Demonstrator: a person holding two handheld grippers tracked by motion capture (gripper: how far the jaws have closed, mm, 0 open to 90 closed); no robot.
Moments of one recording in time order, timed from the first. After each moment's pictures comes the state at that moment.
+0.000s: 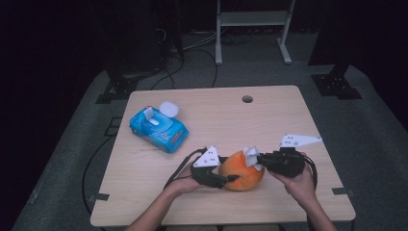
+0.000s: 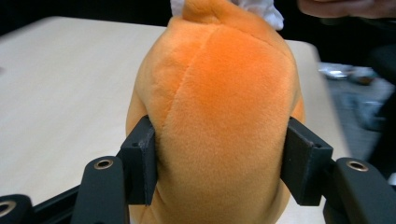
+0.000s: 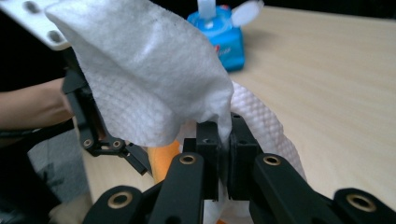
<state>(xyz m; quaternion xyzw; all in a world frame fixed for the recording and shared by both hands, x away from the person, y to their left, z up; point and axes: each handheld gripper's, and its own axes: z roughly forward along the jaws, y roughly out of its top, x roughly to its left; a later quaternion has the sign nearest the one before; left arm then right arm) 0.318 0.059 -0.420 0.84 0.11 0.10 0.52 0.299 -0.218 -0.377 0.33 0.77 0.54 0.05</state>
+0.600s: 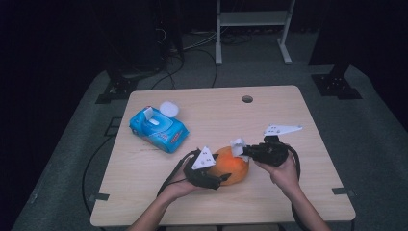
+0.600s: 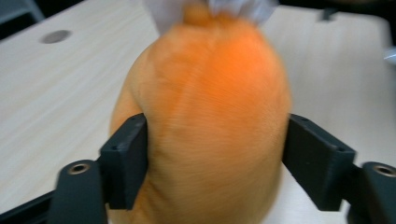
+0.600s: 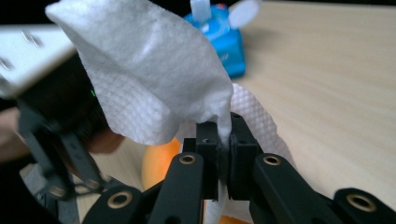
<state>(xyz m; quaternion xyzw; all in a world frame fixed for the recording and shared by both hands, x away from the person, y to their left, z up) 0.305 0.072 -0.421 0.84 0.18 0.11 0.50 0.330 -0.190 -0.387 0.35 0.78 0.53 0.02</state>
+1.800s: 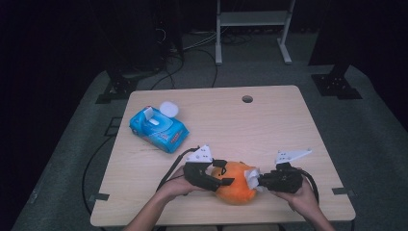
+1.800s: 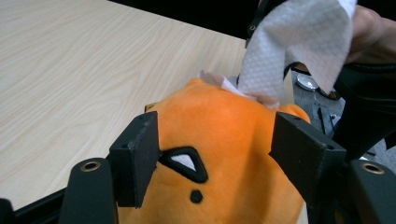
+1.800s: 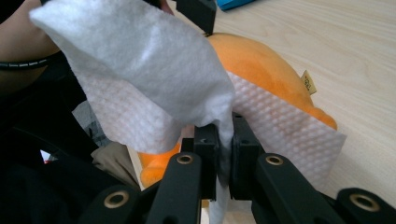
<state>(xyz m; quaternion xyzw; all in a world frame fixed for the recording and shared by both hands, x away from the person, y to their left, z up) 0.309 0.067 -0.412 0.84 0.15 0.01 0.52 0.281 -0.223 -0.422 0.32 0.81 0.48 -0.05</state>
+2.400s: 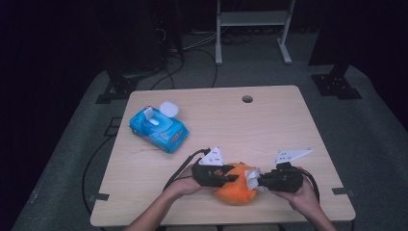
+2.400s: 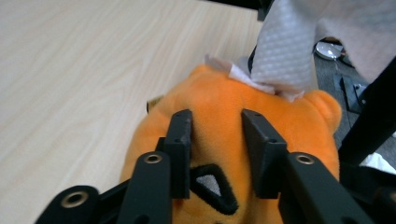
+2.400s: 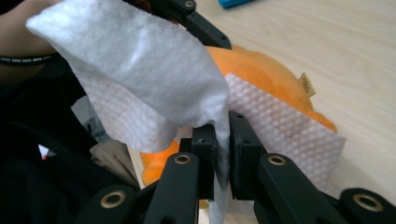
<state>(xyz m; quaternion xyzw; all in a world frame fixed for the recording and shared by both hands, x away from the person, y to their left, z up) 0.310 0.047 -0.412 0.87 0.13 0.05 0.48 0.282 -0.225 -0.418 0.32 0.82 0.48 -0.04</state>
